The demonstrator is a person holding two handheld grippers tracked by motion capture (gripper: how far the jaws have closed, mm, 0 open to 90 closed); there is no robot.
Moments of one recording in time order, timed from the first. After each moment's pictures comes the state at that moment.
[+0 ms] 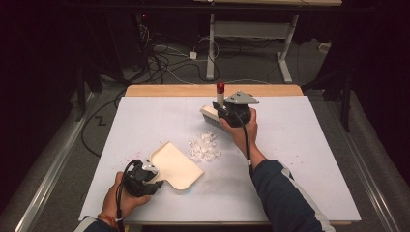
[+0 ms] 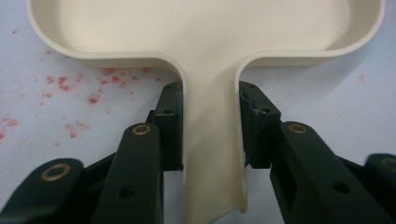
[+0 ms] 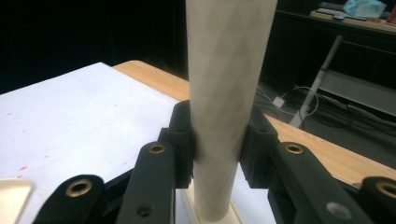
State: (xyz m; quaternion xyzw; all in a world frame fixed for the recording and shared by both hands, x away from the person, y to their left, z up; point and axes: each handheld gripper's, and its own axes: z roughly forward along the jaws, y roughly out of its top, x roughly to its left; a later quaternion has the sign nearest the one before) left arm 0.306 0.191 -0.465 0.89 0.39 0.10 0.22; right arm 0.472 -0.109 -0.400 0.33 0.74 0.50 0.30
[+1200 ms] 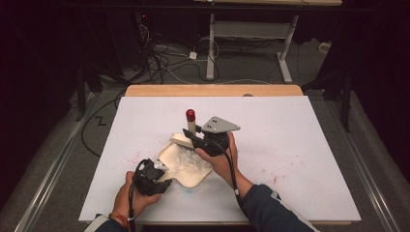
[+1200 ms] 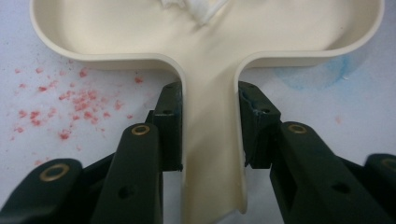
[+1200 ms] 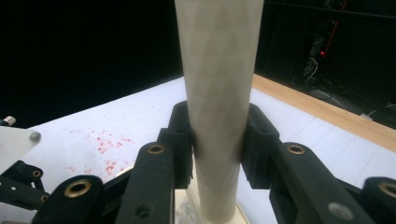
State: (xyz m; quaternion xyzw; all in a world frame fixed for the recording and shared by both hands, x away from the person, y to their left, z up) left arm 0.309 0.162 -0.463 0.89 0.39 0.11 0.22; right arm 0.387 -0.051 -0.406 0.25 0.77 0.56 0.21
